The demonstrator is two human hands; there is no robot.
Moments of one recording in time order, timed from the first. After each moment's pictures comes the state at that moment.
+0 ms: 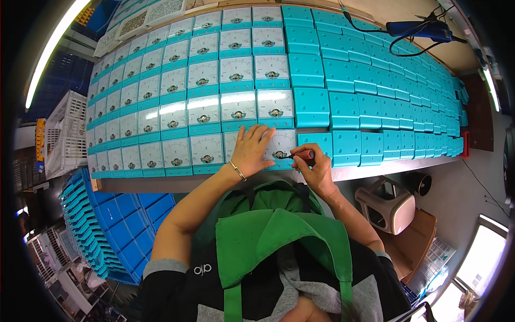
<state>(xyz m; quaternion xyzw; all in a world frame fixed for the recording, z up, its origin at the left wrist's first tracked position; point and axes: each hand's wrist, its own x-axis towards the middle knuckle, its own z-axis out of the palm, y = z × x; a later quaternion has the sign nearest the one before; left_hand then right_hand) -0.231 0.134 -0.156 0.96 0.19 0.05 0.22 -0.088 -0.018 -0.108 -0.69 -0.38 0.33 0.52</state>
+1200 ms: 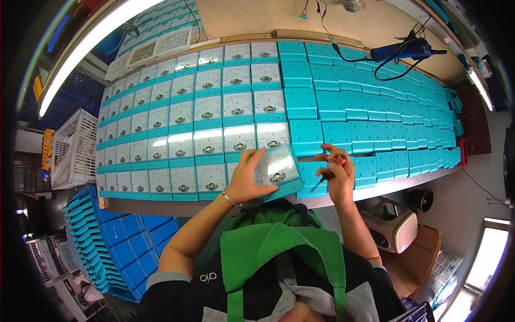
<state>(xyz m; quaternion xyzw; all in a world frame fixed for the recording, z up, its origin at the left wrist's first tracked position) -0.235 0.151 -0.107 0.84 0.20 0.16 0.48 -0.037 -0.009 -0.056 -0.56 -0.17 0.36 0.73</state>
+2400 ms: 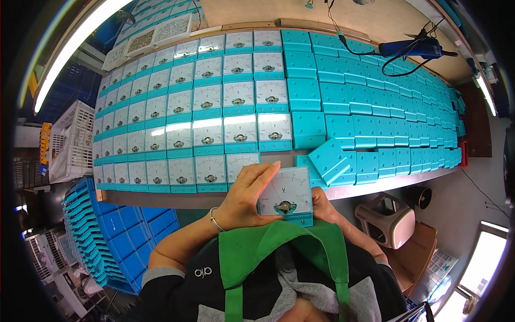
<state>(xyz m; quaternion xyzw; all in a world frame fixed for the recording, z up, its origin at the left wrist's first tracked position) -0.251 0.124 -0.016 0.88 0.10 0.19 0.42 -0.079 -0.038 -0.061 -0.51 -0.32 0.62 0.50</state>
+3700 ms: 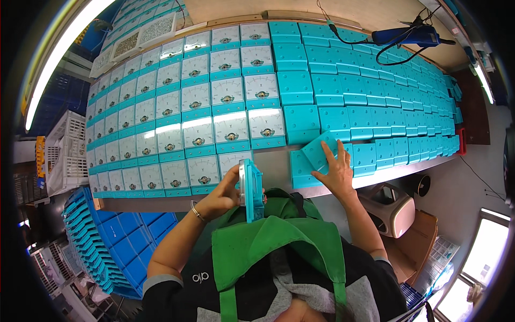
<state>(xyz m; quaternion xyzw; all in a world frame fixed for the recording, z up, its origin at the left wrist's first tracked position) -0.281 0.139 -0.081 0.31 0.16 0.02 0.94 -0.017 -0.051 -0.112 -0.87 -0.46 0.11 0.13</state>
